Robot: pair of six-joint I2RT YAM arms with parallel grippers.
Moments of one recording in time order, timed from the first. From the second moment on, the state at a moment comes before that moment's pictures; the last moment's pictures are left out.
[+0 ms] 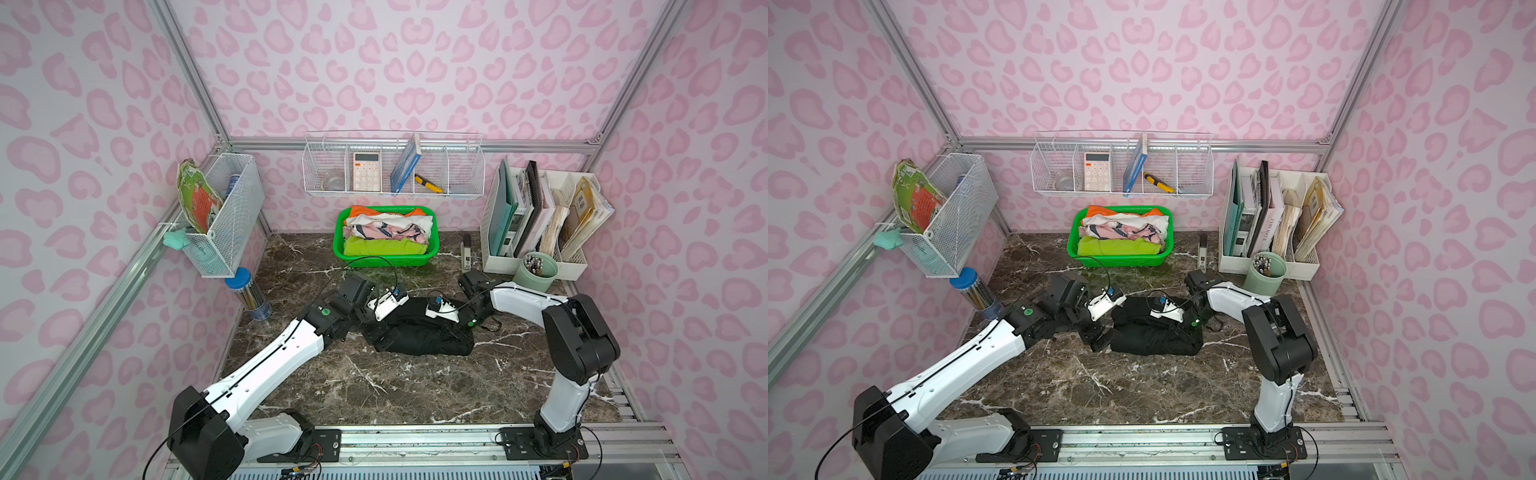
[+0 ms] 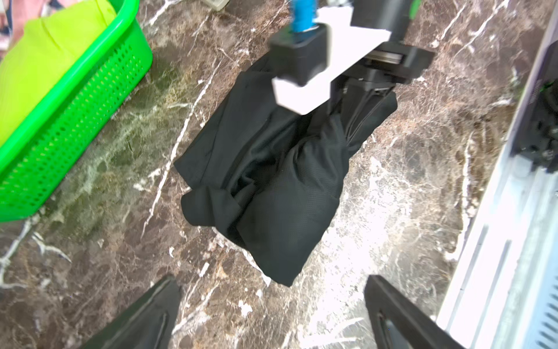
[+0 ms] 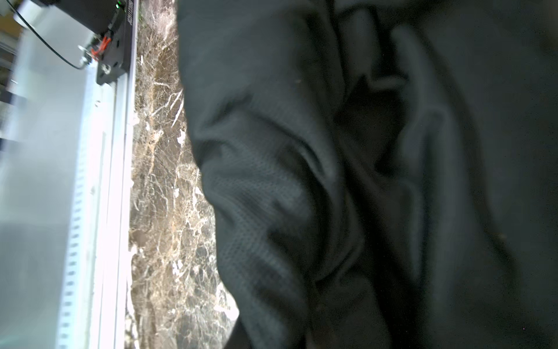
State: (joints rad) left arm -0.65 1.22 1.00 -0.64 0.19 0.37; right arm 0.45 1.88 1.15 -0.80 -0.79 -0.82
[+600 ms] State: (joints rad) left arm -0.99 1.50 0.79 -0.15 -0.23 0.62; right arm 0.38 2.01 1.19 -0.87 -0.96 -0.76
